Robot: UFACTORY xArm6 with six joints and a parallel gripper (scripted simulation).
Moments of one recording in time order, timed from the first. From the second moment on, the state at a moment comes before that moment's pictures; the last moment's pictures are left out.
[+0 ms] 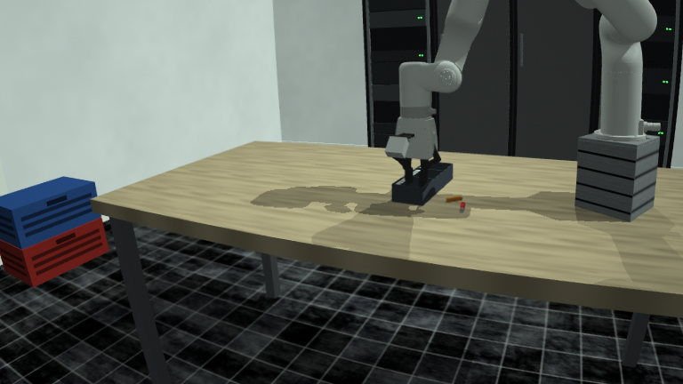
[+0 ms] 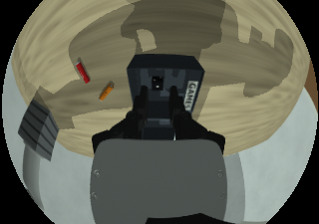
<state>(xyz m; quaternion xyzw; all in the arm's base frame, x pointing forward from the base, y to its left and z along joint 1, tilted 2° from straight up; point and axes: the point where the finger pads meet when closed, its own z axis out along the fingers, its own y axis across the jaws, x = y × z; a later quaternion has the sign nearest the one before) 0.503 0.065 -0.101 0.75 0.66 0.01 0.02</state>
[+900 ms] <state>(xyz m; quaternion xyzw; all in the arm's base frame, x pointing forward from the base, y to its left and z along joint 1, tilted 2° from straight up) 0.501 0.066 -0.052 0.75 0.66 0.00 0.02</state>
